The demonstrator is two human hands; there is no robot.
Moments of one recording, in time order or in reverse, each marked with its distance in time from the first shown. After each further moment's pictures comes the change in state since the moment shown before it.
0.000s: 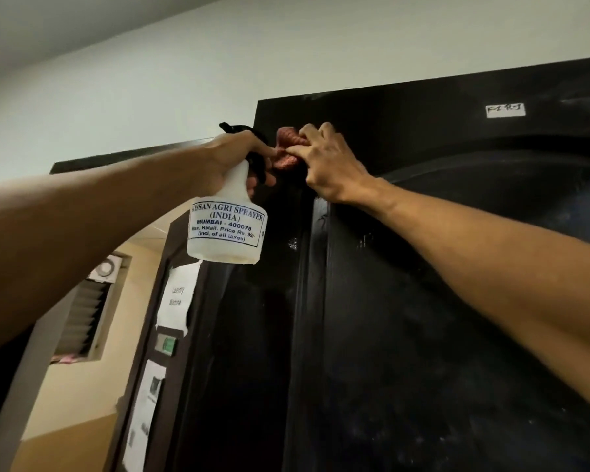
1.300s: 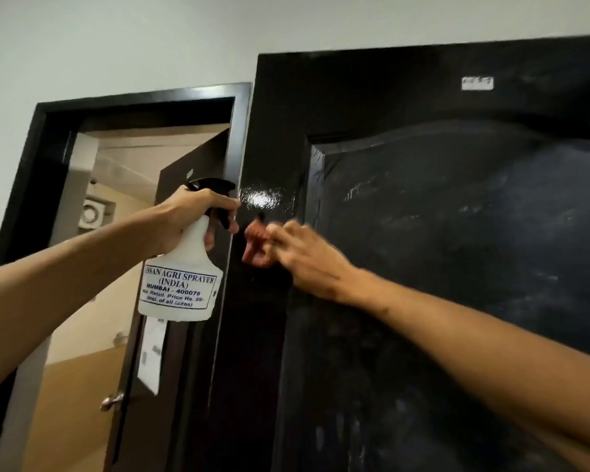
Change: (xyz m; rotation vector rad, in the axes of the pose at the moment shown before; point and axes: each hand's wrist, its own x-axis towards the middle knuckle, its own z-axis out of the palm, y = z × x) left_hand -0.130 -0.119 -0.039 -0.068 -0.061 -0.176; right_hand -0.190 -0.139 0.012 0.134 -0.153 -0.349
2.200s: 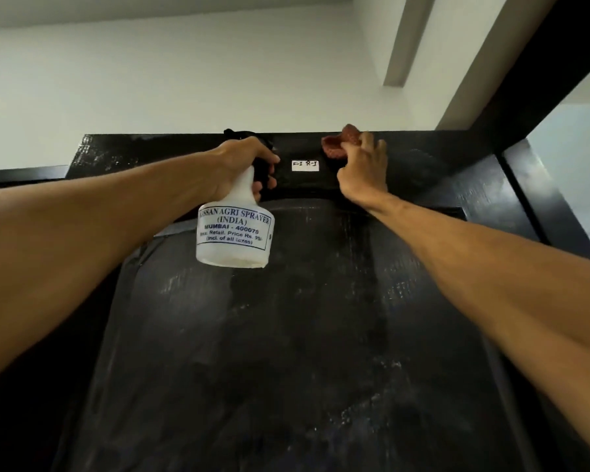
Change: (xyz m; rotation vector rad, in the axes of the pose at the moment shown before) left_hand 0.092 0.256 0.273 -0.051 -0.196 0.315; right_hand -0.103 0.374 -0.168 -0.156 0.395 1.002
